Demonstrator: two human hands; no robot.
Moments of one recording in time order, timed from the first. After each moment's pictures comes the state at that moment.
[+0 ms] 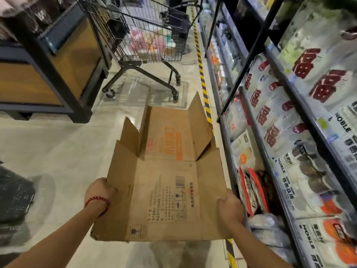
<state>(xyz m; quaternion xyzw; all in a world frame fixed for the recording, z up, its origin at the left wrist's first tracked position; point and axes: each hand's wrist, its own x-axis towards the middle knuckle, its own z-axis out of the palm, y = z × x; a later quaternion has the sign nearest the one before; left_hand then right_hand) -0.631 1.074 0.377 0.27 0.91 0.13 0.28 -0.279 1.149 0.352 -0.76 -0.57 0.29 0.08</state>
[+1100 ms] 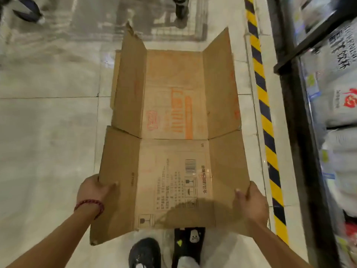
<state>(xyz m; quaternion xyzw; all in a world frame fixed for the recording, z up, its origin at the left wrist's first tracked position) -0.749 1.450 -0.120 0.20 0.91 0.07 0.36 -0.391 1.512 -0.129 -0.79 -0.52 0.32 0.00</state>
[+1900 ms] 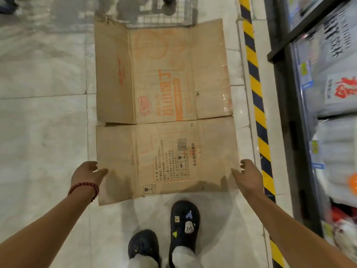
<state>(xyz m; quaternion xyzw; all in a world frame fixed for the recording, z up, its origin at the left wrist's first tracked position) -0.757 1.488 -0.129 0.17 0.91 0.05 0.37 -0.382 1.577 -0.133 -0.80 -0.46 0.38 -0.06</state>
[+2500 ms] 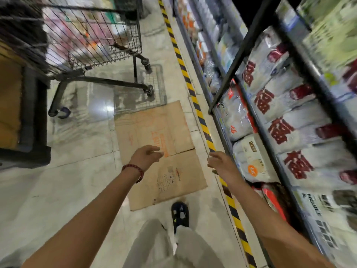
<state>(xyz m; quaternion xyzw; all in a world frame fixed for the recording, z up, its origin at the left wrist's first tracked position) -0.627 1.592 0.359 0.36 0.72 0.20 0.56 -0.384 1.583 0.346 -0.72 -0.38 0.56 0.17</state>
